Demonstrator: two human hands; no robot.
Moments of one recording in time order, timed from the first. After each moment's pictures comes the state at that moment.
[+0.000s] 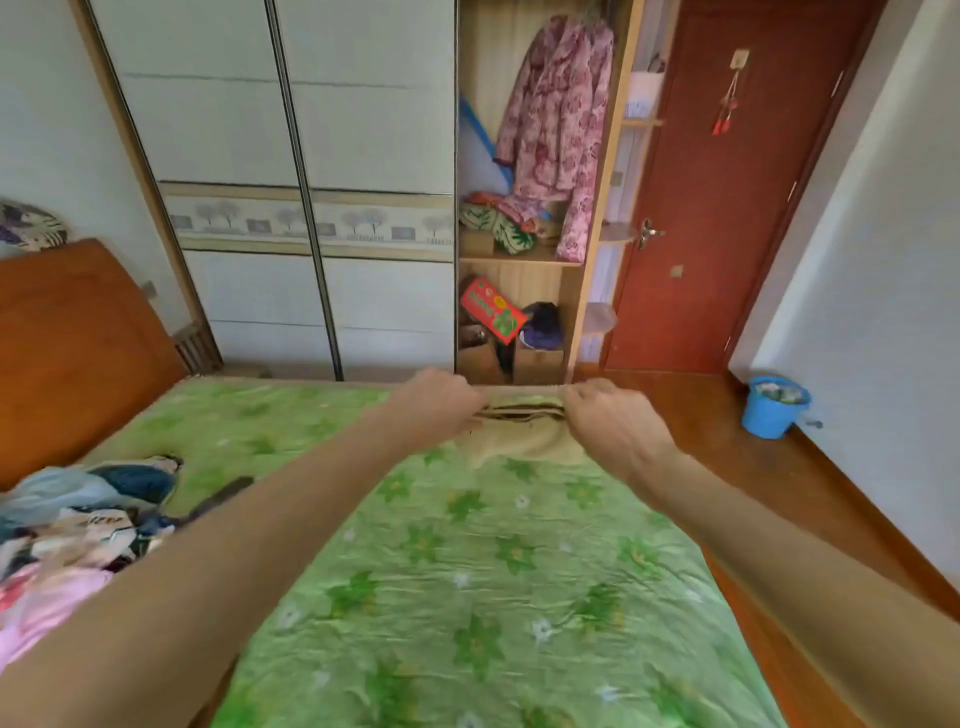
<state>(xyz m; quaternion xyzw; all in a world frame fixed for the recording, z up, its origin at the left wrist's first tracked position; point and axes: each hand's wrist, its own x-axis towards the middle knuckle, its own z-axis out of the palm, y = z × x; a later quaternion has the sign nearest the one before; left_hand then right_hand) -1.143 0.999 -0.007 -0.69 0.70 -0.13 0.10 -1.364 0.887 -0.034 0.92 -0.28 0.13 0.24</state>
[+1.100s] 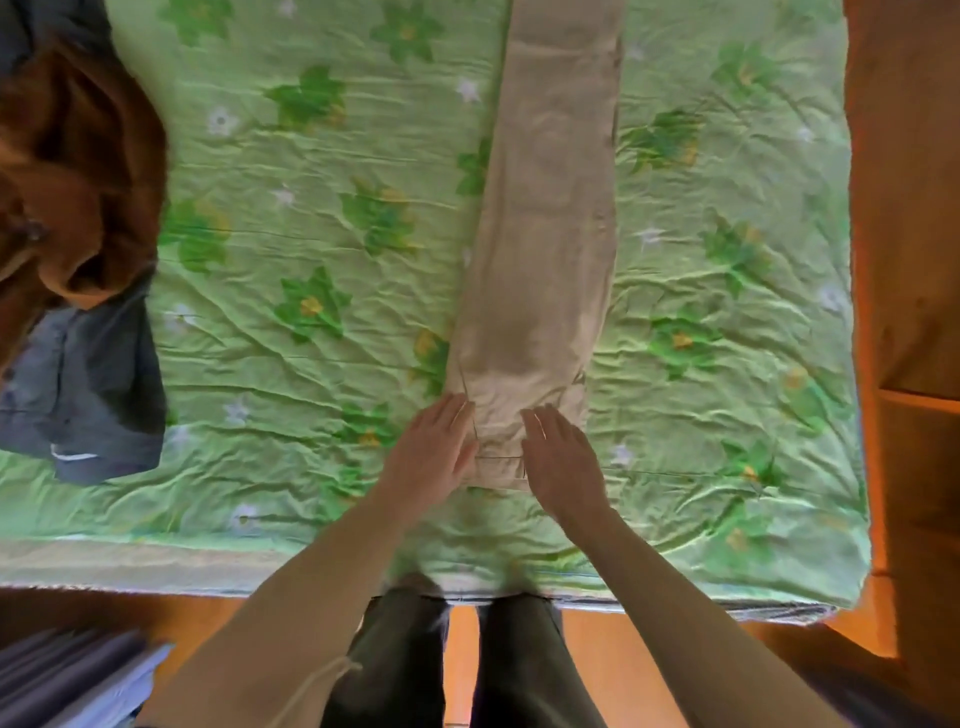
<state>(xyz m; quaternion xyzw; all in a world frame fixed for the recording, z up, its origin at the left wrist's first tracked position) -1.353 1.316 -0.625 -0.75 0.61 0.25 -0.03 -1.537 1.206 -0.616 0.90 -0.37 -0.18 -0.16</state>
